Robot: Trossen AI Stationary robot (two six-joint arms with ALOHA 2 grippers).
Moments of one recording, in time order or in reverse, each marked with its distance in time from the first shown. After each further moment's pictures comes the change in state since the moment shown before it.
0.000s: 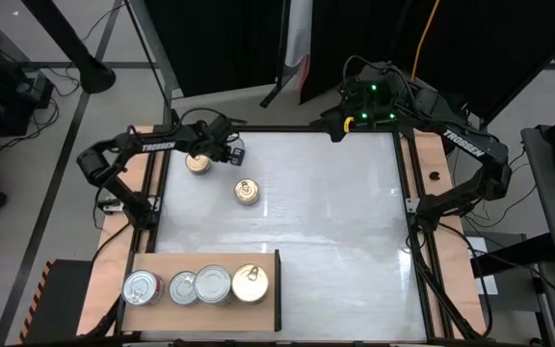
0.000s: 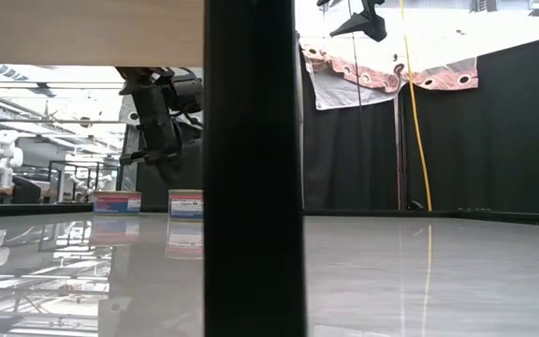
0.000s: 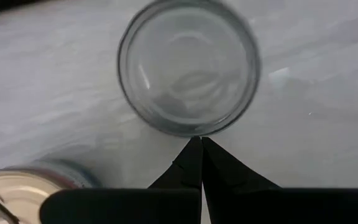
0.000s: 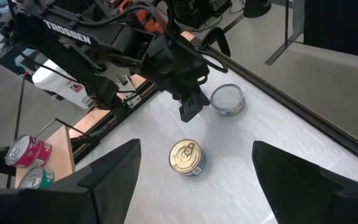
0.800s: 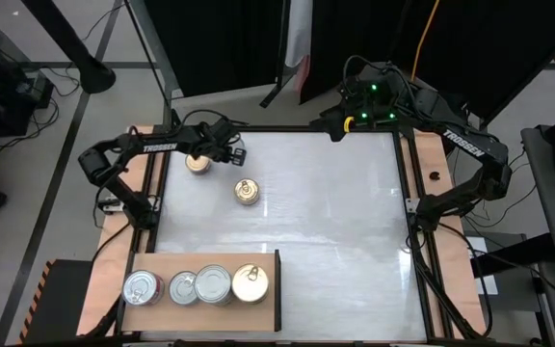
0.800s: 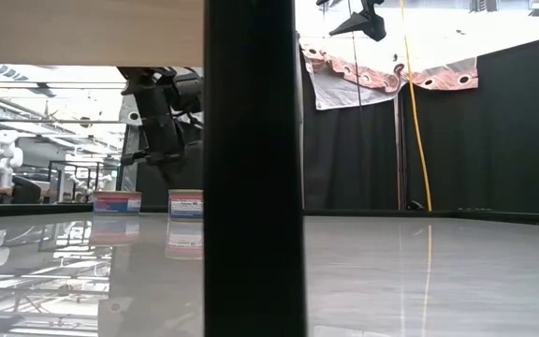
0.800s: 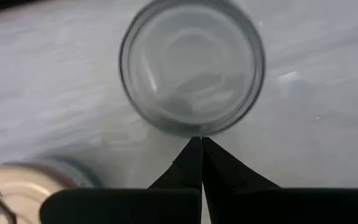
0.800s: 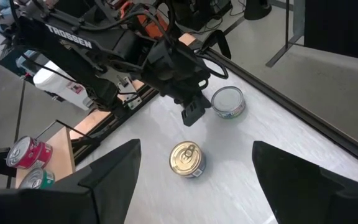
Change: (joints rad) left arm -0.019 0.013 0.000 0.005 -0.045 -0.032; right arm 0.000 0.000 0.000 0.009 0.001 -0.001
